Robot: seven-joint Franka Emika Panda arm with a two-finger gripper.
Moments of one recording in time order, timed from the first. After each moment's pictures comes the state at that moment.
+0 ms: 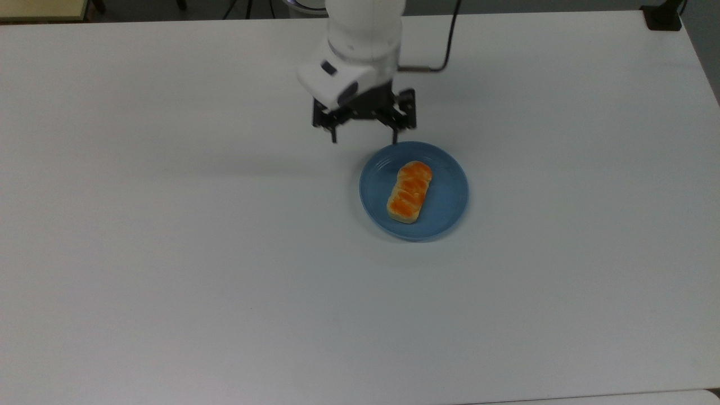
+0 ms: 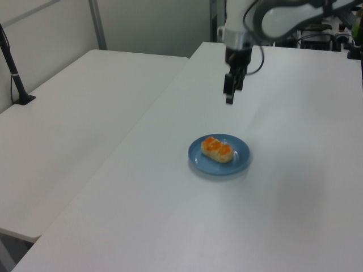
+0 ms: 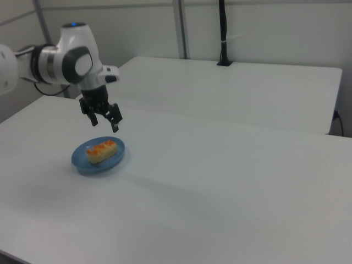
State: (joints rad) arm 0.10 0.26 0.10 -1.69 -0.02 2.01 0.22
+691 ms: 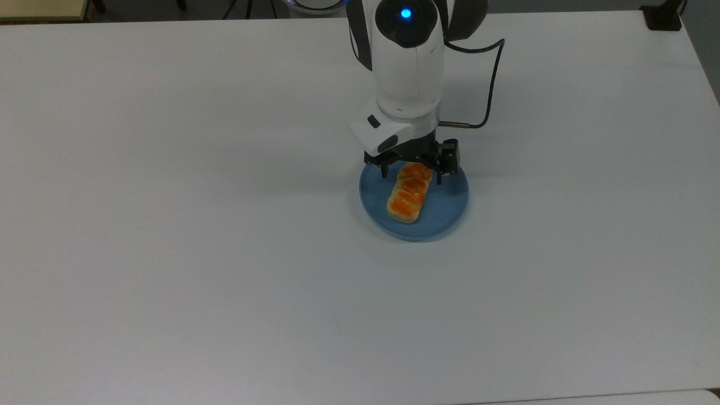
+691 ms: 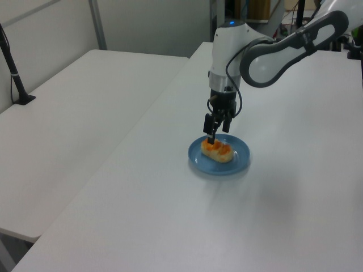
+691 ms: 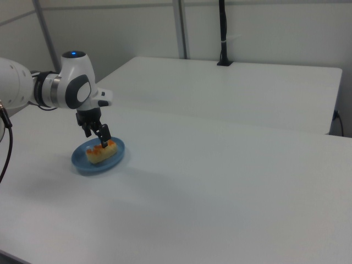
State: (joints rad) arm 0.10 0.41 0.21 -1.72 0.02 2.22 0.46
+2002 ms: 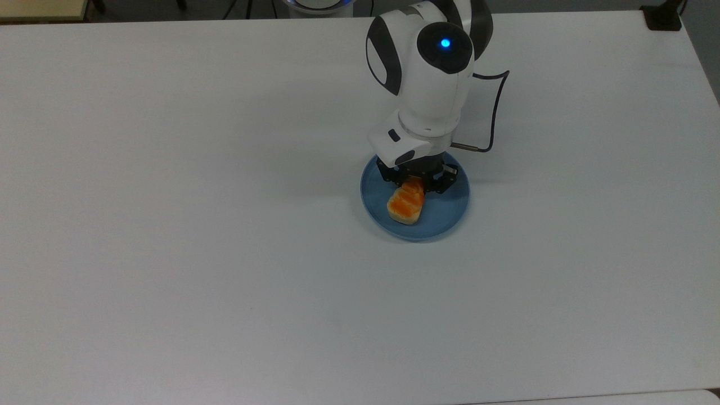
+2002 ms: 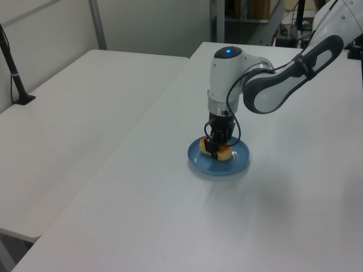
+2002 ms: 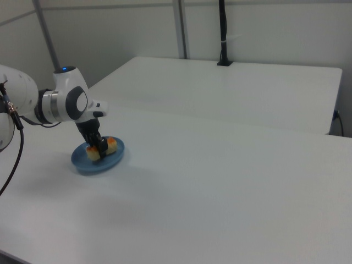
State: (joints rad) arm 0.12 0.48 0.23 -1.74 -0.21 2.30 0.68
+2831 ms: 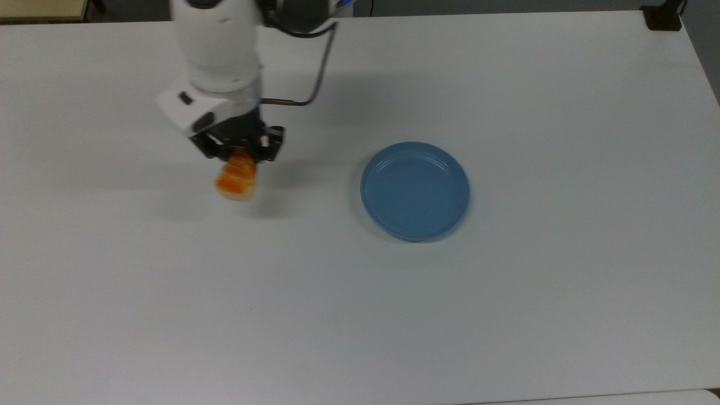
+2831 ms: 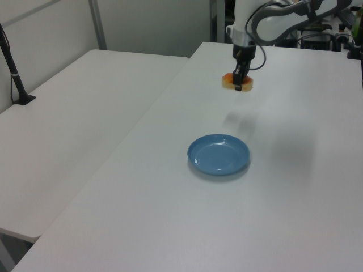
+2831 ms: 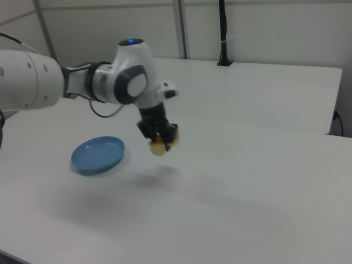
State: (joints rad) arm -0.26 0.31 0.18 -1.72 -0.13 2.12 -0.06
